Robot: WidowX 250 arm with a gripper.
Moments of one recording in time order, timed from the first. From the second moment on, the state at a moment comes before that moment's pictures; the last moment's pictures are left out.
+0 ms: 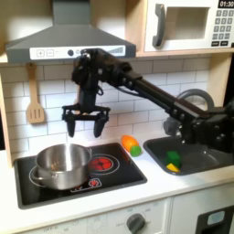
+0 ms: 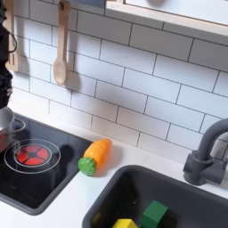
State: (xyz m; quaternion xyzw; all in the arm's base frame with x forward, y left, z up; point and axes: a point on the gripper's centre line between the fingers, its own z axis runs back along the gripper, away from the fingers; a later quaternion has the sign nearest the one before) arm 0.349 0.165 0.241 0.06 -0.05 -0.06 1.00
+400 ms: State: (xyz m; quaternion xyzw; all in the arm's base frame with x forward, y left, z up) arm 0.326 0.131 0.235 0.03 -0.04 -0.09 1.00
